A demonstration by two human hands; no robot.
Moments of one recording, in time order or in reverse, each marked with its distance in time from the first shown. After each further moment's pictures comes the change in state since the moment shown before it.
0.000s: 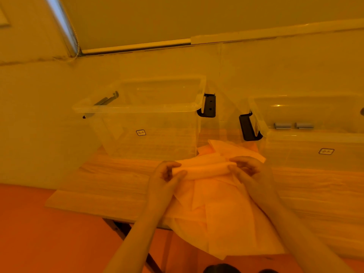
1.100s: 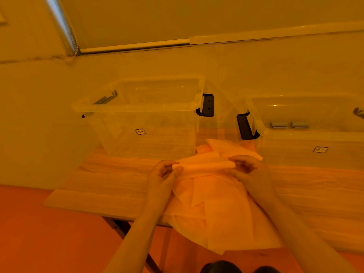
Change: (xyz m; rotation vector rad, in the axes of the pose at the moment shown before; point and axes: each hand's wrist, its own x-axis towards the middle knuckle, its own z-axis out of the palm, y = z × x) left_hand 0.000 0.005 0.001 -0.098 0.046 -0.066; right_hand 0.001 -0.001 0.000 0.044 0.000 0.075
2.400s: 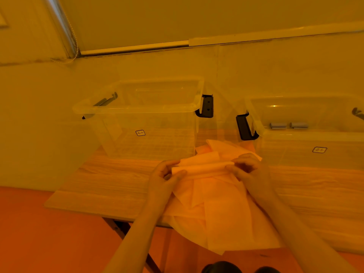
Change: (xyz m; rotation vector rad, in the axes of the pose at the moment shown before) left_hand 0.000 -0.001 0.001 -0.015 -0.060 -0.056; right_hand 0.002 -0.001 -0.002 -0.016 0.024 -0.060
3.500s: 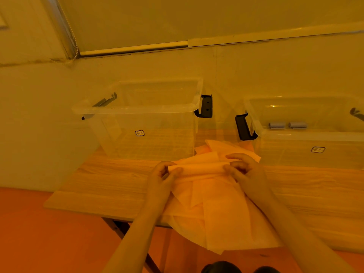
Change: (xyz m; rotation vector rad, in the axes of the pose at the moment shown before) left_hand -0.002 0.005 -0.001 0.074 0.021 0.054; right_hand -0.004 -0.008 0.003 -0.020 -0.079 0.049
